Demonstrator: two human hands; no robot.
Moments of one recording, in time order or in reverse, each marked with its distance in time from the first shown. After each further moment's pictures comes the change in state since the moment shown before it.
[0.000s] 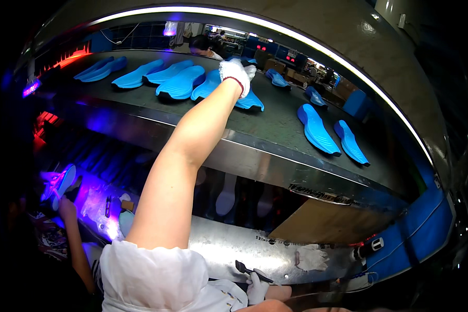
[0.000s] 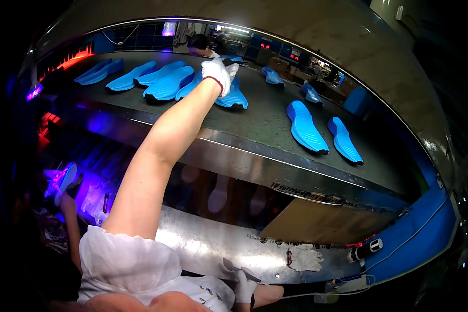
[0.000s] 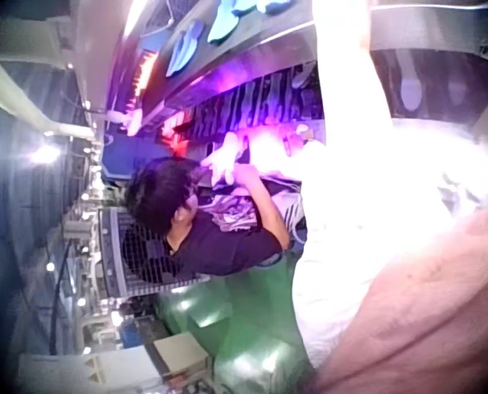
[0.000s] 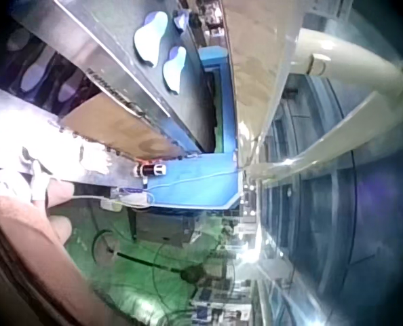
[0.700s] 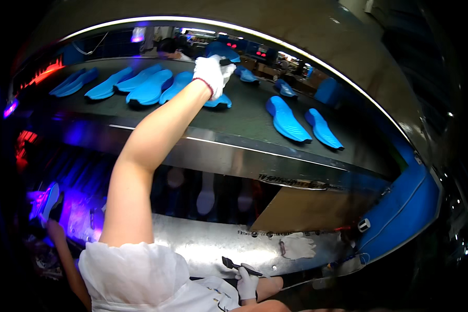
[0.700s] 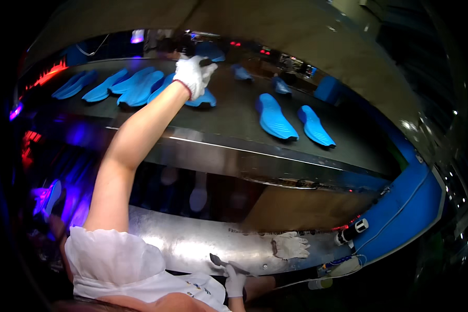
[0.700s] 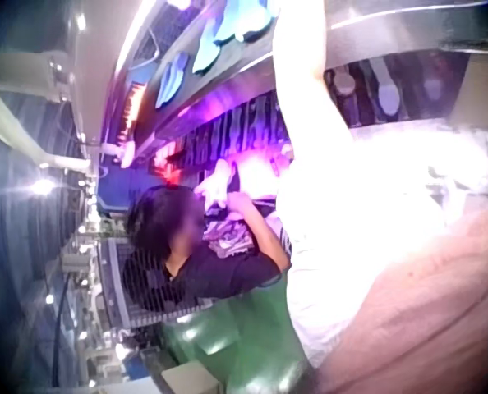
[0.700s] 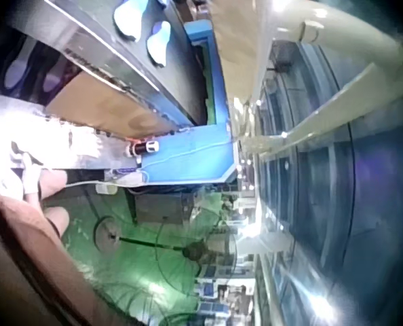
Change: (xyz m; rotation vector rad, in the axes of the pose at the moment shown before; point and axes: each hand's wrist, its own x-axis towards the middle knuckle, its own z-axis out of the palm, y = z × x) left_hand -0.054 0.018 0.011 0.417 -0.184 -0.214; right_hand -0.014 -0.005 0.012 0.048 -0.041 0.008
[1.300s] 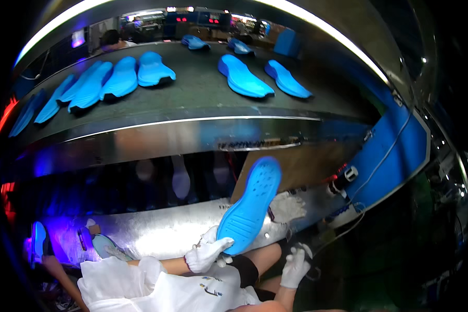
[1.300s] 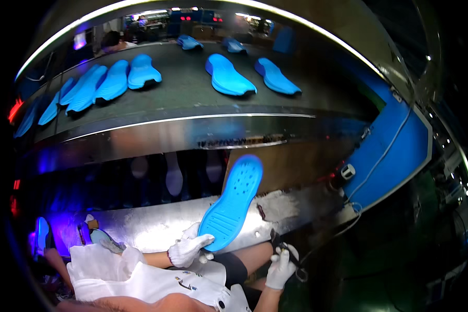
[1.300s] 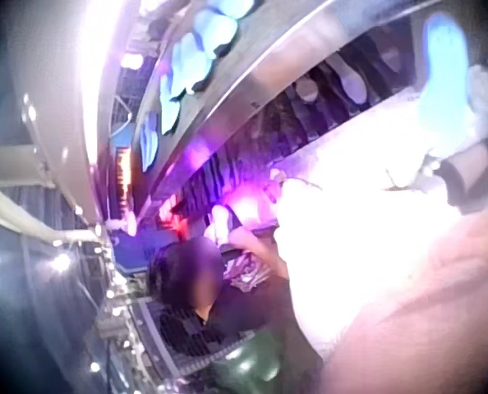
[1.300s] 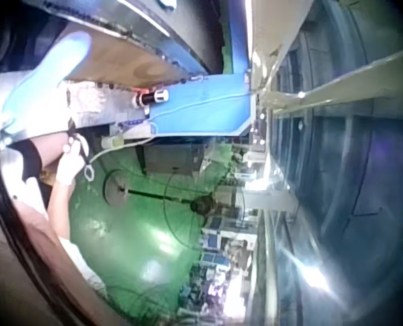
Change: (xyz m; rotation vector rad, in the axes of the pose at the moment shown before) left_hand -0.325 -0.241 -0.097 0.332 -0.385 -0.713; right_hand -0.060 -0.124 -0.038 0.010 0.456 -0.573
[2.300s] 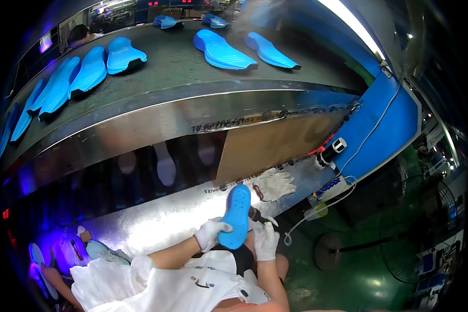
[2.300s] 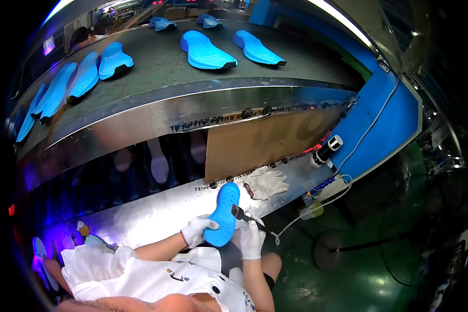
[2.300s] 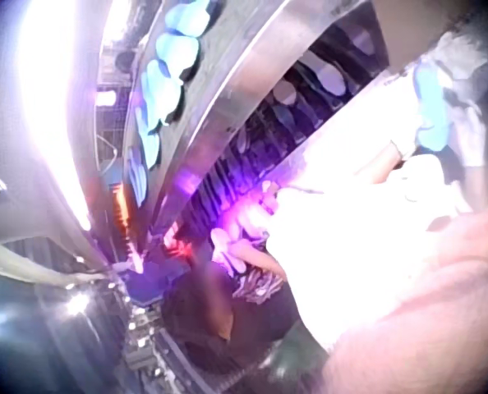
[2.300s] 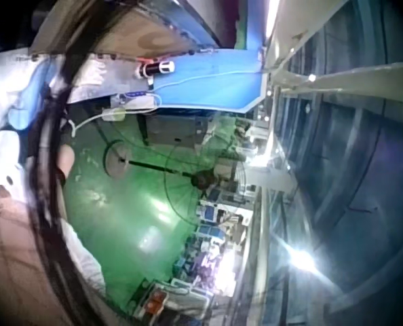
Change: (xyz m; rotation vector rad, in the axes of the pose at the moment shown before) left_hand 0.099 -0.106 -0.034 -0.248 -0.177 -0.276; right_hand -0.002 0.079 0.023 0.285 -0.182 0.225
